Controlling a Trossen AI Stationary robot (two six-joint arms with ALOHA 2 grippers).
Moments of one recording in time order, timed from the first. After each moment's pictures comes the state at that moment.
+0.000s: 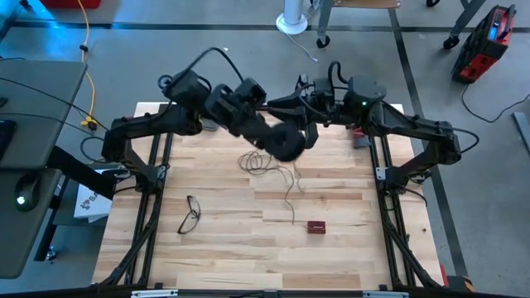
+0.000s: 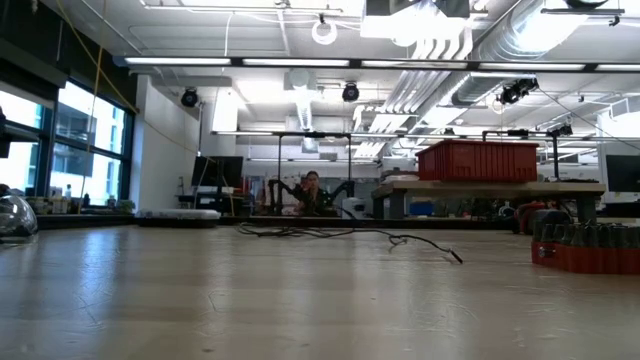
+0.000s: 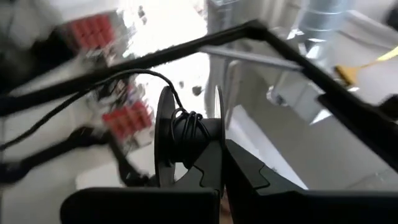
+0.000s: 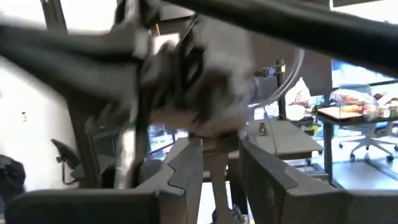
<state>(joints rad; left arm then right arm) 0.08 1.64 1.87 0.35 0.65 -1.62 -0.11 1.46 1.64 0.03 -0.16 0.15</state>
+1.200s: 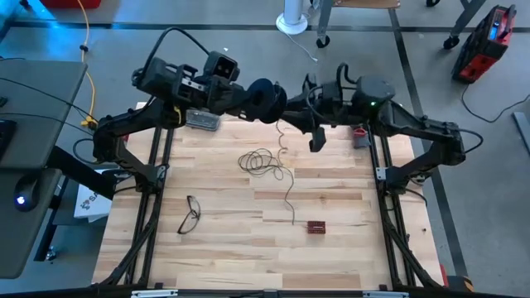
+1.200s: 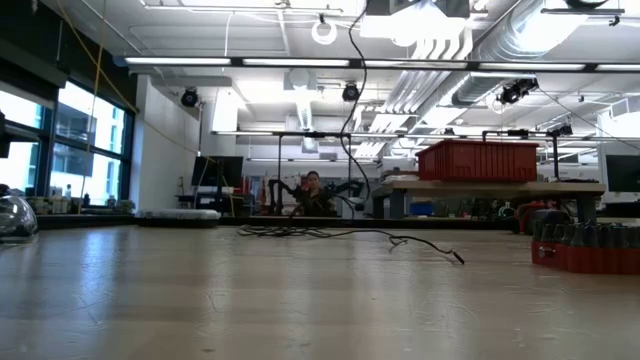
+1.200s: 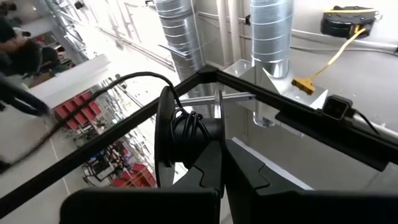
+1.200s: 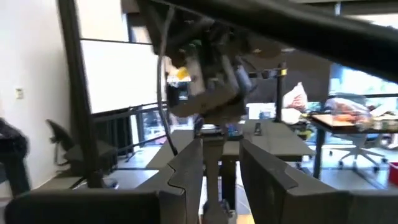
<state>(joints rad) 0.12 1.55 1.87 0.42 0.49 -1.45 -0.10 1.41 1.64 -0.04 -0.16 0.05</state>
